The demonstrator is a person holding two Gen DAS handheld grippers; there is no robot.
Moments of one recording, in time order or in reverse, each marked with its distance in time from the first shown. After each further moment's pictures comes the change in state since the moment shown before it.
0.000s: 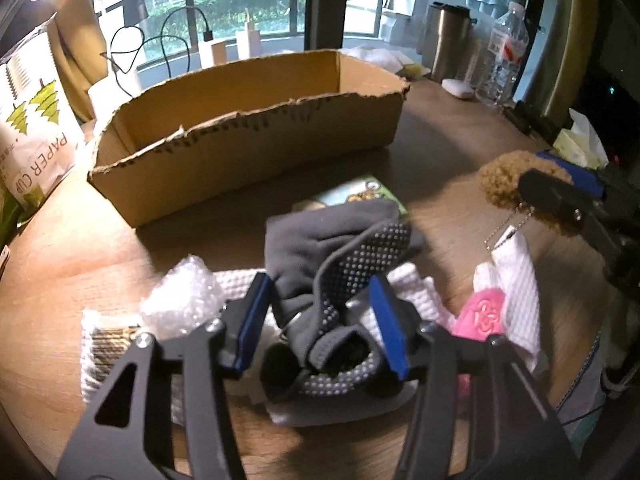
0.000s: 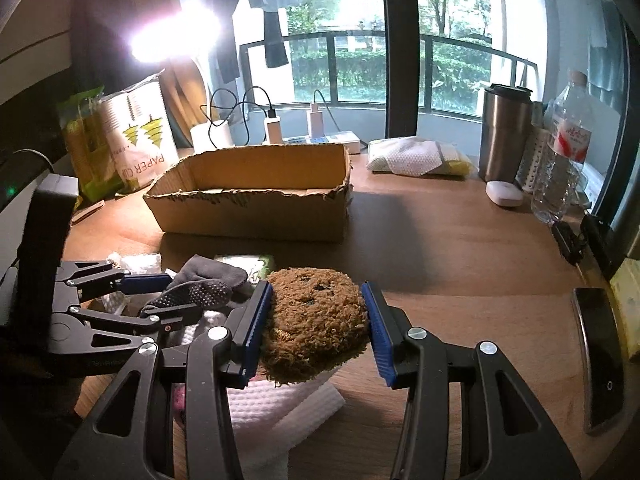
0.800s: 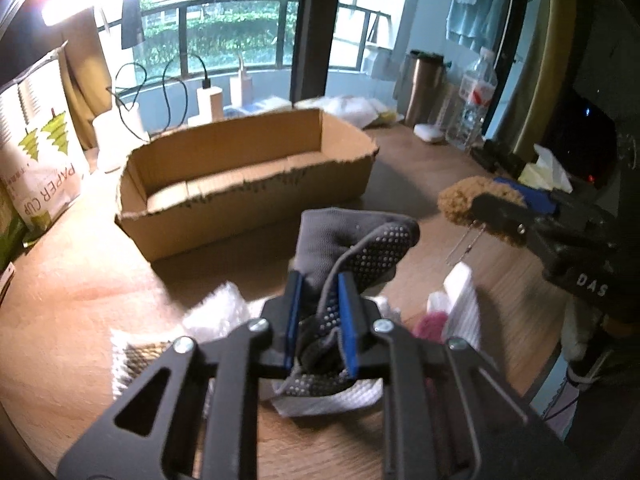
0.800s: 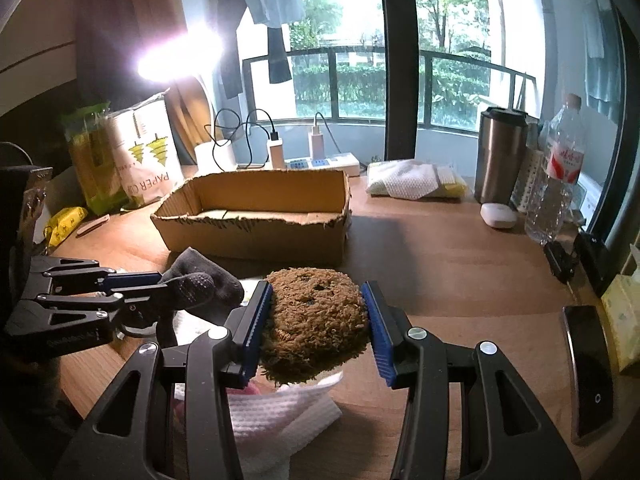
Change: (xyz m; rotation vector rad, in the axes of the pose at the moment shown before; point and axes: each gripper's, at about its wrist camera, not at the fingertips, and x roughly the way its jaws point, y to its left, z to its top) left arm -0.060 0.007 0.010 -0.009 -0.126 -0.082; right arm -0.019 0.004 0.017 -0.019 -0.068 -0.002
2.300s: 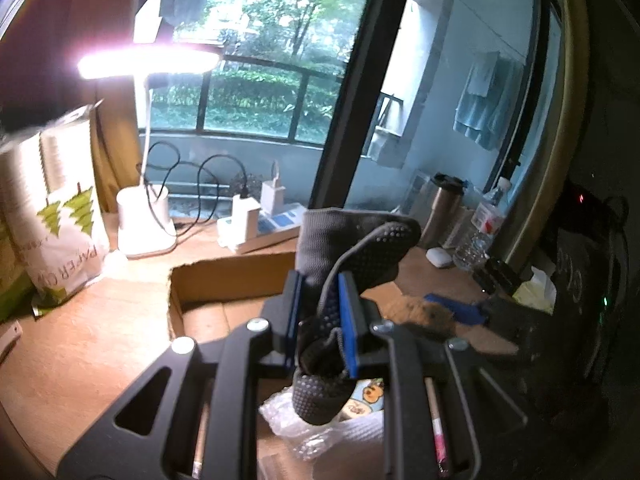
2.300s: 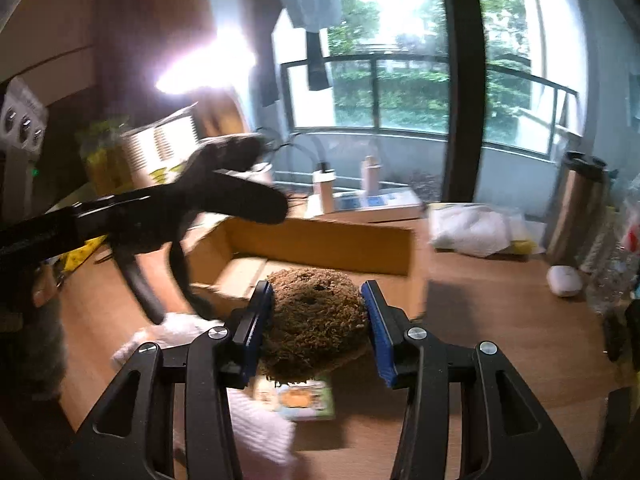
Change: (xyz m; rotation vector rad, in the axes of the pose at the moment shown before) left arm -0.028 0.076 0.079 -0.145 -0.271 -0.051; right arm 0.069 0.044 0.065 -0.064 -0.001 0.157
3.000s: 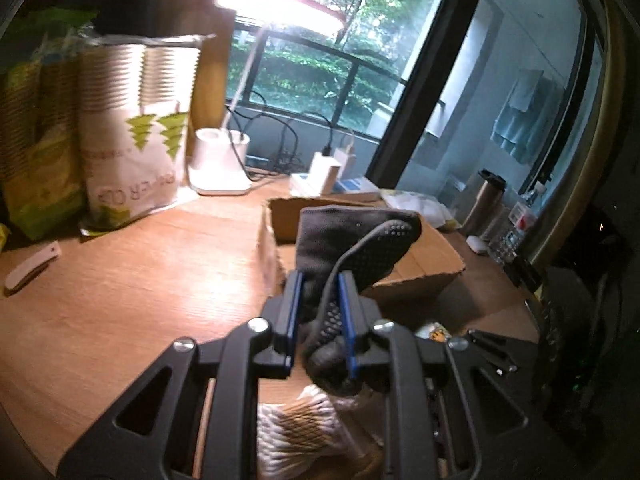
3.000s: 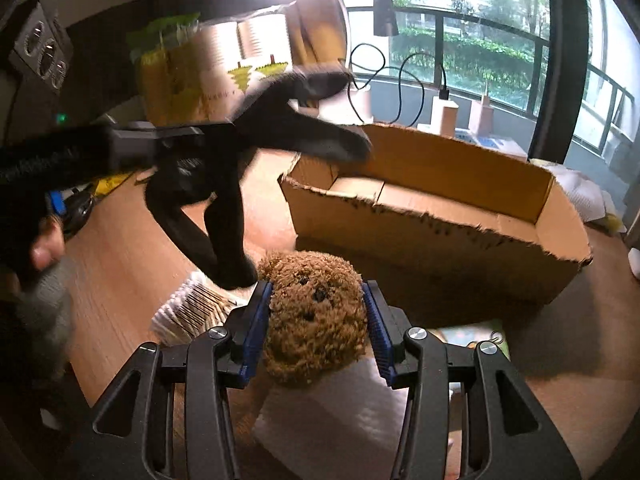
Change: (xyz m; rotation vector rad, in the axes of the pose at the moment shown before) left arm -0.043 0.076 -0.052 -0.131 0.027 0.093; right arm 0.059 0.101 -0.046 -0.110 0.205 0.090
